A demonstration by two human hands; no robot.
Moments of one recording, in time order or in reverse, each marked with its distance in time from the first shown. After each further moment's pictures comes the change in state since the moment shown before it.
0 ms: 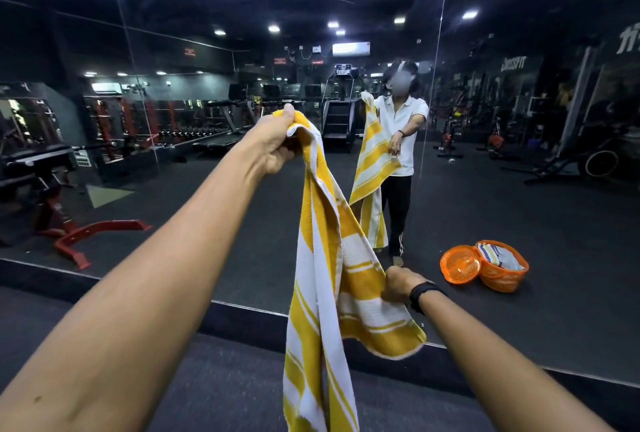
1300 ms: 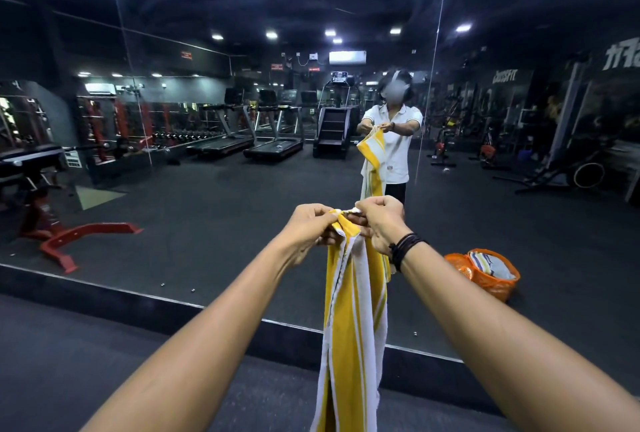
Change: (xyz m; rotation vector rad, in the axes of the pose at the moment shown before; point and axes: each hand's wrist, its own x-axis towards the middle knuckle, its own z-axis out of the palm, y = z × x) left_hand -0.029 -0.125 0.013 0.257 -0.194 -0.072; right_hand -0.035 -0.088 -0.094 1.618 0.385 -0.058
